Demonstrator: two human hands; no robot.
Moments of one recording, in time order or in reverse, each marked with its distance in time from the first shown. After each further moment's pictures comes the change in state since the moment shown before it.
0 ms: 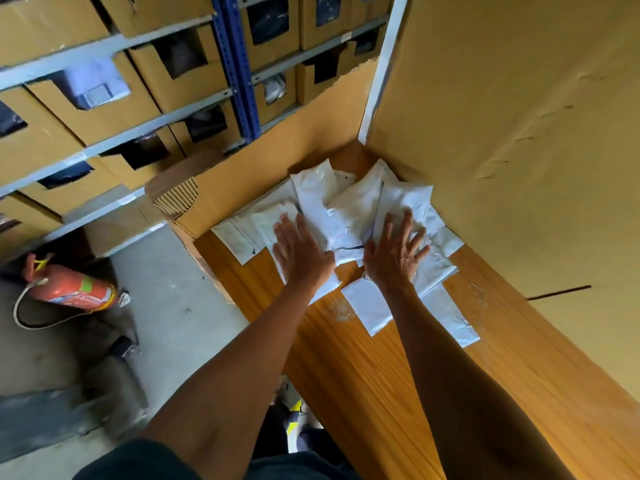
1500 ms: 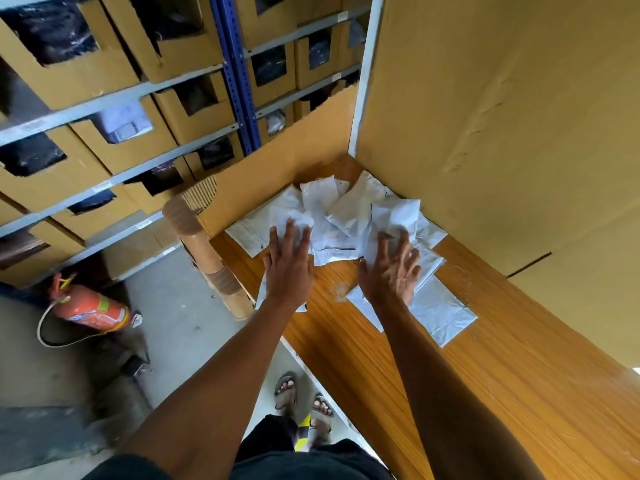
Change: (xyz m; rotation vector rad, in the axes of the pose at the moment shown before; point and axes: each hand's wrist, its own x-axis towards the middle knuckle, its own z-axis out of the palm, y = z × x) left_hand -0.081 -0.047 -0.039 0.278 0.240 0.406; right_hand -0.115 0.013 -0.046 0.051 0.170 -0.031
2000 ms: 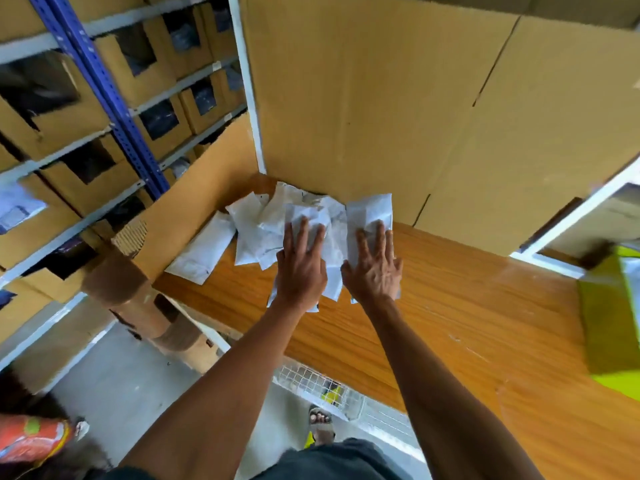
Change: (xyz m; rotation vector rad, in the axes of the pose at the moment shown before) left_hand -0.051 0.109 -0.043 -0.135 -0.011 0.462; right_hand -0.103 0.053 -0.060 0.024 0.144 0.204
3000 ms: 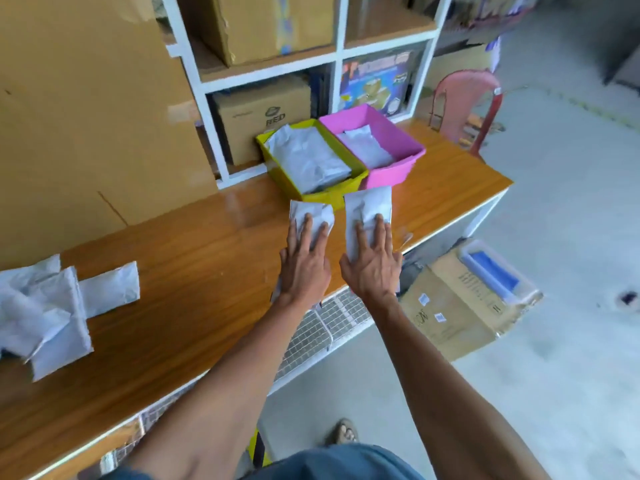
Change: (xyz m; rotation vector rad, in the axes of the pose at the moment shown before) left_hand -0.232 0.414 0.068 -0.270 -0.363 0.887; right_hand -0.371 0.326 -0.136 -0.148 0.272 0.941
